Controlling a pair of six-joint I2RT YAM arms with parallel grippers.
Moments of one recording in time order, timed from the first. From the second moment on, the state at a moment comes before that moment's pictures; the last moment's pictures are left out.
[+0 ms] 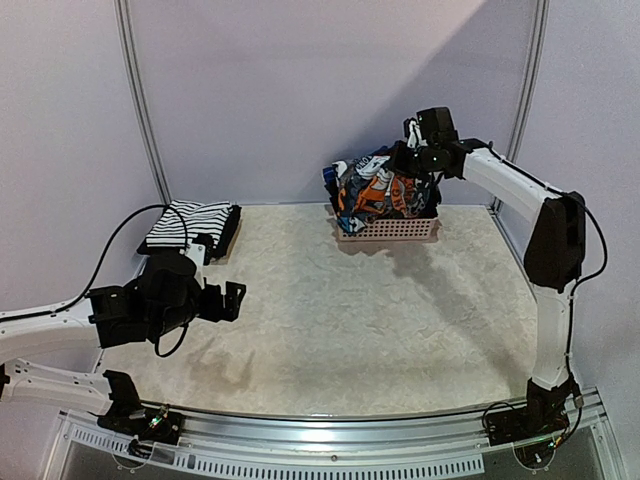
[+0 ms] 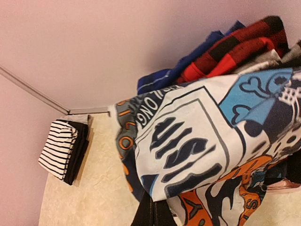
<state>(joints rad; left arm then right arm) -0.91 0.94 0.57 -0.24 -0.51 -0.45 0.41 2.13 2.07 -0.46 -0.13 0.54</state>
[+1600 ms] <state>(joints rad) -0.92 0.90 0.50 0.01 -0.22 -0.39 1.02 1.85 2.41 -0.59 -0.04 0.35</state>
